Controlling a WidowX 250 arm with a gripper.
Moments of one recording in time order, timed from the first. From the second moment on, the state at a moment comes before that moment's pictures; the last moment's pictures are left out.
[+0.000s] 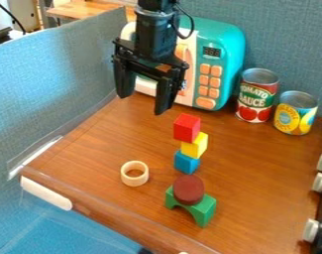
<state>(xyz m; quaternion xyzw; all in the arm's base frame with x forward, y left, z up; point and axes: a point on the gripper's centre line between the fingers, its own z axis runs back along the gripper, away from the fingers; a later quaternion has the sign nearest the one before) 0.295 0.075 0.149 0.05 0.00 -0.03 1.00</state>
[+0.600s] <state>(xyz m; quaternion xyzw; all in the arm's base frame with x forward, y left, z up) 0.293 0.054 0.121 0.05 0.01 -0.04 1.00</state>
